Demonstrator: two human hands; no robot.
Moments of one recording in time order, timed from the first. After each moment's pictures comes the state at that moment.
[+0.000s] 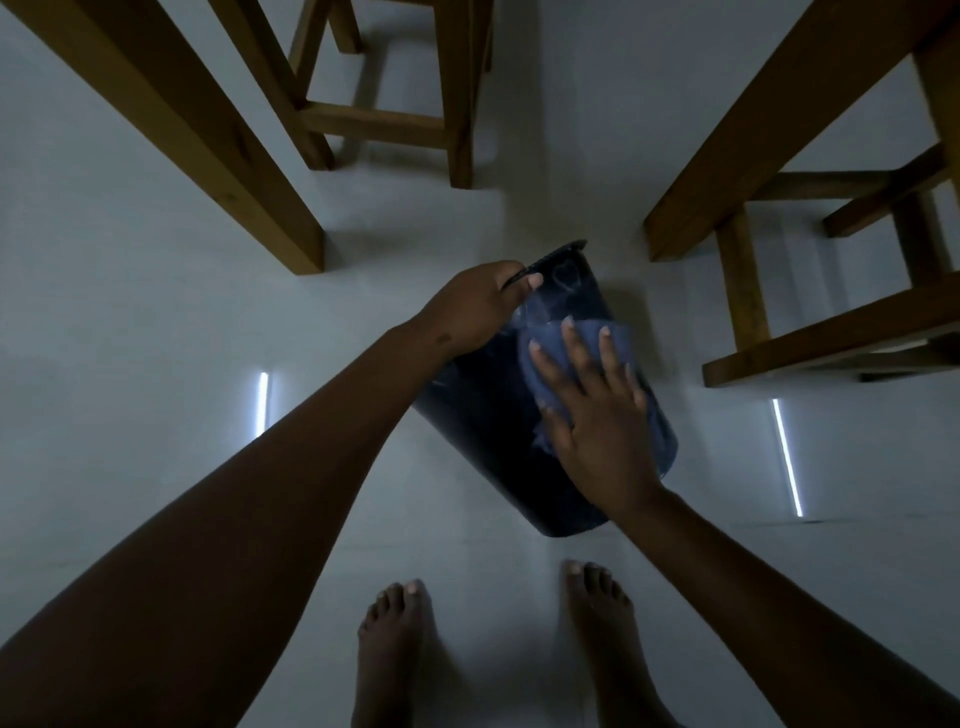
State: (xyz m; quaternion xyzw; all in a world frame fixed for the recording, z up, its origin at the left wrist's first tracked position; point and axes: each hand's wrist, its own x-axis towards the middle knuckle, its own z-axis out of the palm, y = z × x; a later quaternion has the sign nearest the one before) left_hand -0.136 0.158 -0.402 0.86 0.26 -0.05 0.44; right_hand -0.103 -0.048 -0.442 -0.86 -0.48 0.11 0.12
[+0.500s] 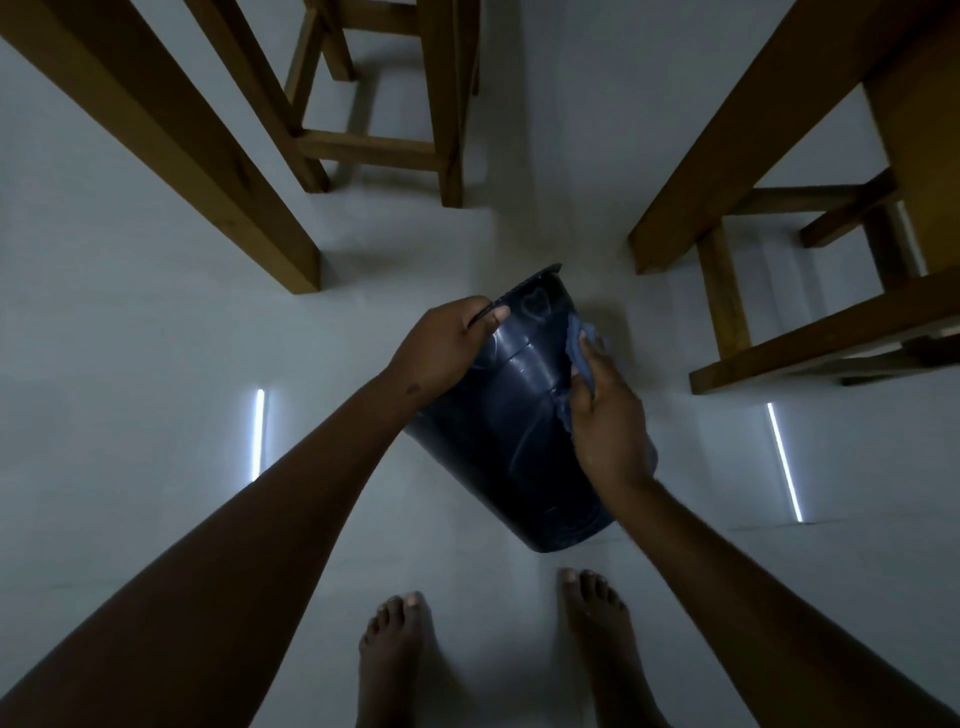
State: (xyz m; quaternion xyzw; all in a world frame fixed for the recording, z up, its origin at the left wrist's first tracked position) left_hand -0.168 0.153 -0.410 0.86 0.28 0.01 0.44; right_hand -0.092 -0.038 -0.426 -0.86 -0.22 0.24 0.39
